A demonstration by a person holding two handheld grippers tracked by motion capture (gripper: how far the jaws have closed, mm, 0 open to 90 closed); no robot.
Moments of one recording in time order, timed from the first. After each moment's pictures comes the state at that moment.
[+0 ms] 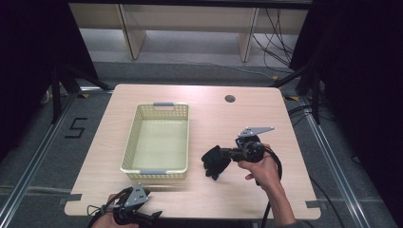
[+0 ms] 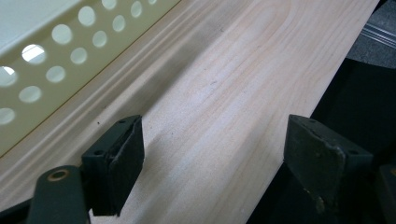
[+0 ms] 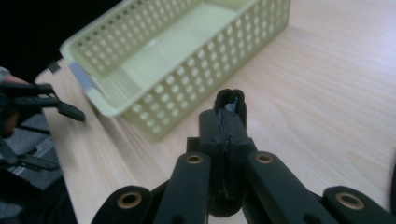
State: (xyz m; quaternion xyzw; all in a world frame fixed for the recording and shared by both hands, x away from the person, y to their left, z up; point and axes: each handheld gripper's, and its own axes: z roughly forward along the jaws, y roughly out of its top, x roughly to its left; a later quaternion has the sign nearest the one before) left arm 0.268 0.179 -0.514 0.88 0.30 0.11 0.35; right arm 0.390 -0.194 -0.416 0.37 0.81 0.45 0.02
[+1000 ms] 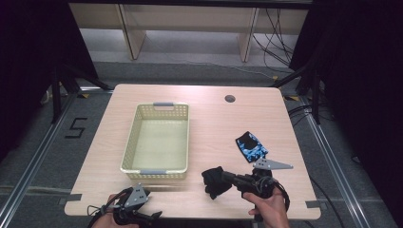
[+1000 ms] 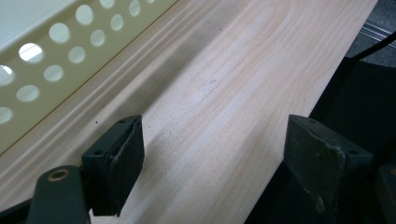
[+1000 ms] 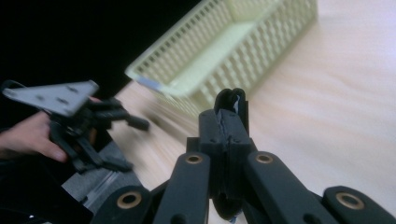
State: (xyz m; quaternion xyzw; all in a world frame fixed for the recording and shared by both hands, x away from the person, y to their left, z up) left arm 0.267 0.179 -0.514 0.88 0.30 0.11 0.35; right arm 0.305 -0.211 -0.445 0.41 0.73 0.55 -0.01
